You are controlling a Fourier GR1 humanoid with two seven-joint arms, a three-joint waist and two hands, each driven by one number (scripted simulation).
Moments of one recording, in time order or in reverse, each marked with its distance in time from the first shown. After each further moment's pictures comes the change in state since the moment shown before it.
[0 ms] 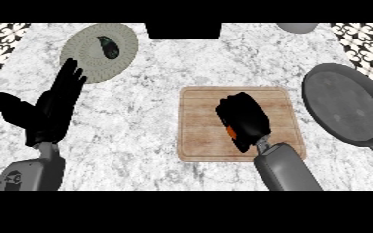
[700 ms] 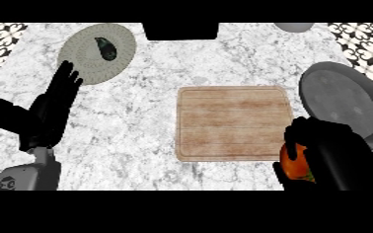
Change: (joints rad) left arm 0.029 0.006 0.007 -0.034 0.004 -0.009 0.007; right arm 0.345 -0.093 -0.105 -0.824 -0.035 0.192 0.216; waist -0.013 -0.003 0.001
